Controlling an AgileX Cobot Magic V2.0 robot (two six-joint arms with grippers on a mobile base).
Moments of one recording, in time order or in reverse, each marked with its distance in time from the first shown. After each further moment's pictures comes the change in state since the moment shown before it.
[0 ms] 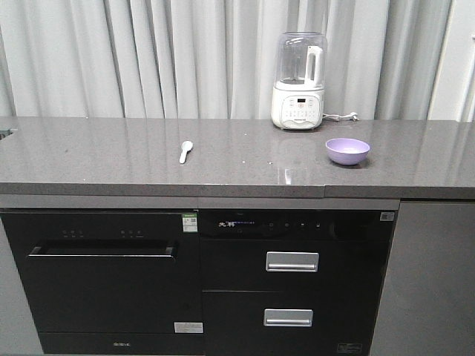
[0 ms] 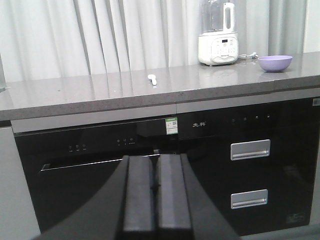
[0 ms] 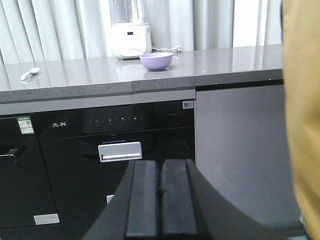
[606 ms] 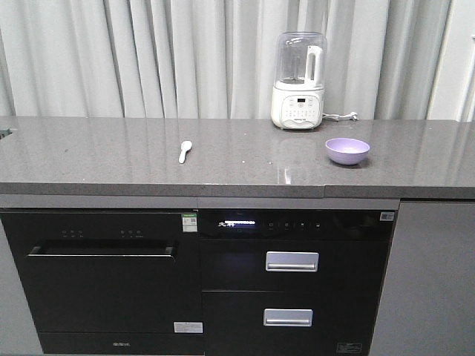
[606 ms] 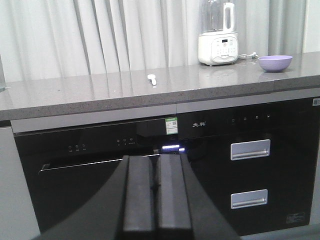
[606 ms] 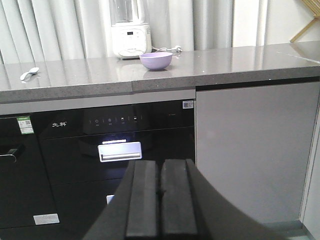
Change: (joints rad) left arm 0.000 0.000 0.000 0.000 0.000 0.001; right arm 0.000 0.000 0.000 0.000 0.000 0.000
